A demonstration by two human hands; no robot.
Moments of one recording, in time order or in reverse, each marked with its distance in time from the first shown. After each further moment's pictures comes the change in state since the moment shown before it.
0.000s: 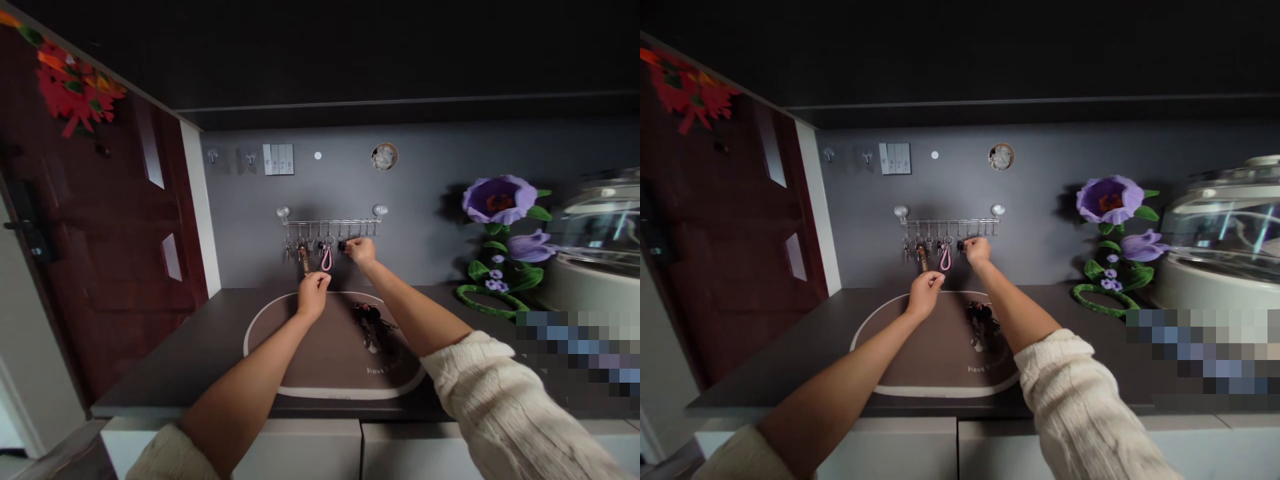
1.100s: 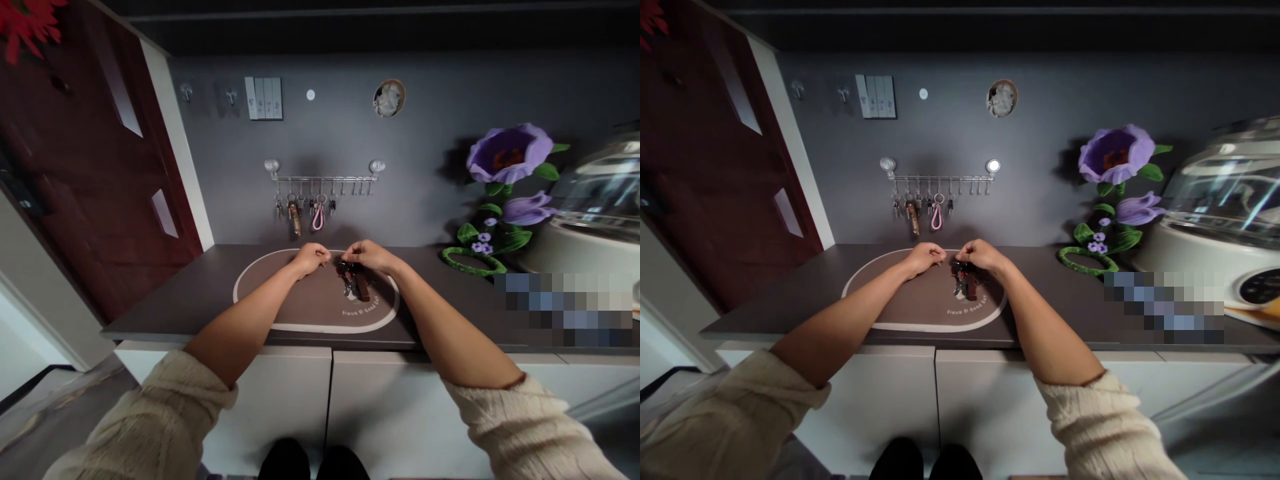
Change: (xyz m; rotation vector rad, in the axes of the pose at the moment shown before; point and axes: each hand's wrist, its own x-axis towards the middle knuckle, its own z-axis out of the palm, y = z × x) left_hand -0.014 0.001 0.014 -0.259 -0.438 -0.388; right_hand -0.091 0.028 -0.078 -0.172 -0.768 -0.001
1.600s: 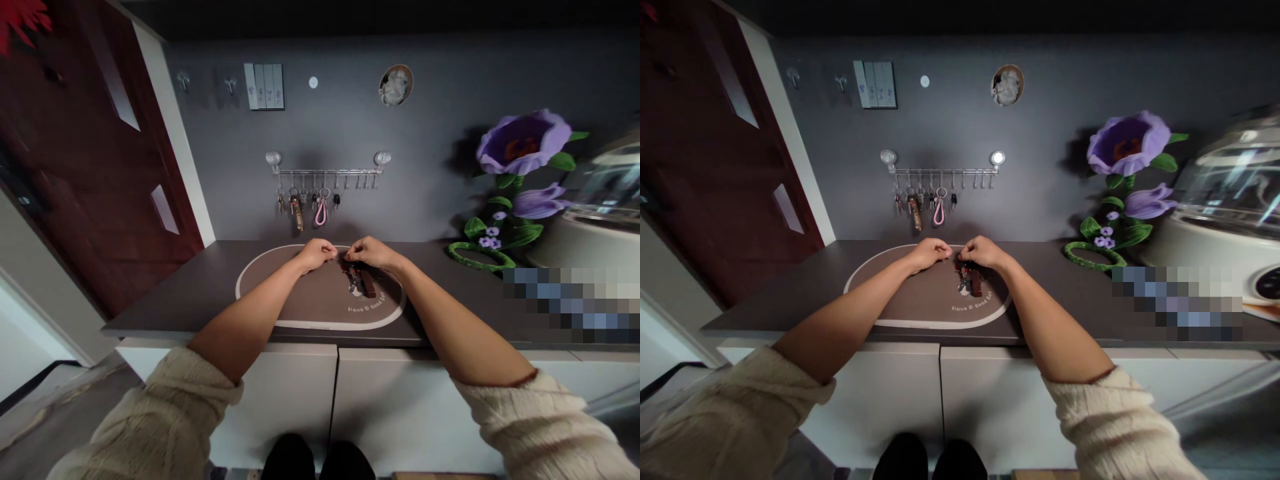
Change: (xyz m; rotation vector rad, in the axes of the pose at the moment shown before) left_hand 0.003 -0.001 -0.001 0.012 -0.091 0.021; right_hand 0.011 0.014 0.004 -0.129 0.017 -0.042
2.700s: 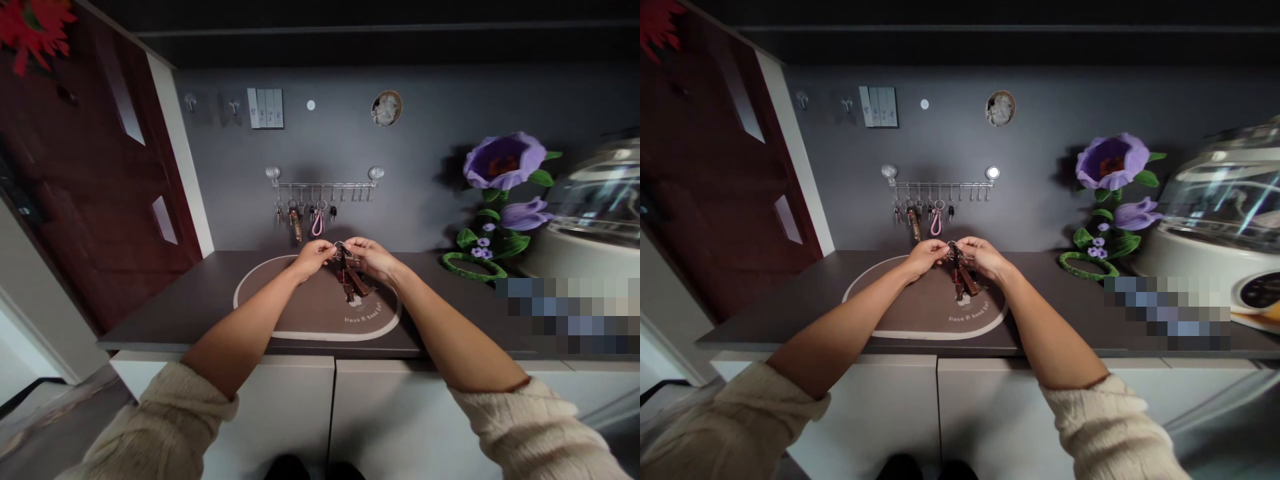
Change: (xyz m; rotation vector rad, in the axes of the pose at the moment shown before) left_hand 0.001 0.015 -0.001 -0.218 0.039 0.139; right_hand -0.007 -0.013 -0.002 0.873 -0.047 -0.025
